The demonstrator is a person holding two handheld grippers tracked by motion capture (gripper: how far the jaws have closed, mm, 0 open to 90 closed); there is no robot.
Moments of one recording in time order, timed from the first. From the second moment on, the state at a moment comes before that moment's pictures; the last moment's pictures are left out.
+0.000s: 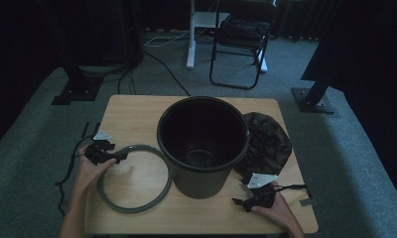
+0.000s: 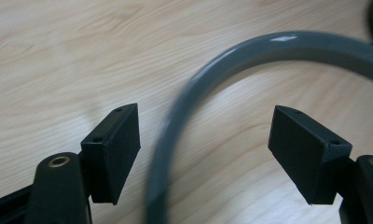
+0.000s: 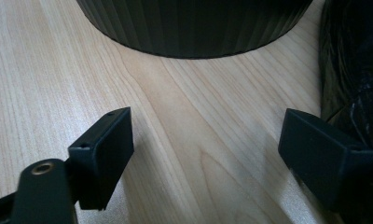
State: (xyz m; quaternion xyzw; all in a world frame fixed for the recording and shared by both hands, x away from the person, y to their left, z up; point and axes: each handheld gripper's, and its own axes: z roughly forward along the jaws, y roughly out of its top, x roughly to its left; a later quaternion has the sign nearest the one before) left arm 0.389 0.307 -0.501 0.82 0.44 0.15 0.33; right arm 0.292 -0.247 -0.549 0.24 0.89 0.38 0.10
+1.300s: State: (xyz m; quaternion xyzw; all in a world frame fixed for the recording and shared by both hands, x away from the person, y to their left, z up) left arm 0.387 0.230 -0.543 0.85 0.37 0.15 0.34; right arm 0.285 -0.265 -0.512 0.27 0.85 0.43 0.16
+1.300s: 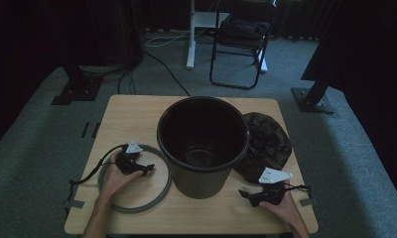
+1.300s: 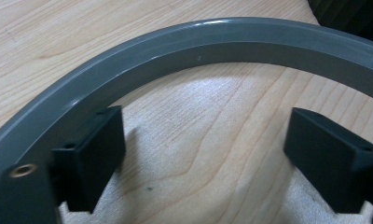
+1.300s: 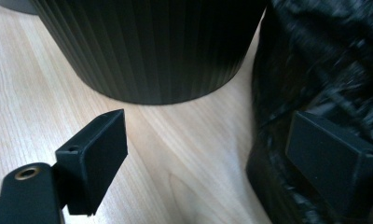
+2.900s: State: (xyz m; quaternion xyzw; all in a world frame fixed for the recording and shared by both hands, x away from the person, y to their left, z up) left arm 0.386 0.231 -0.545 0.85 0.36 0.15 0.35; right arm 0.398 -0.307 -0.448 0.33 0.81 0.40 0.26
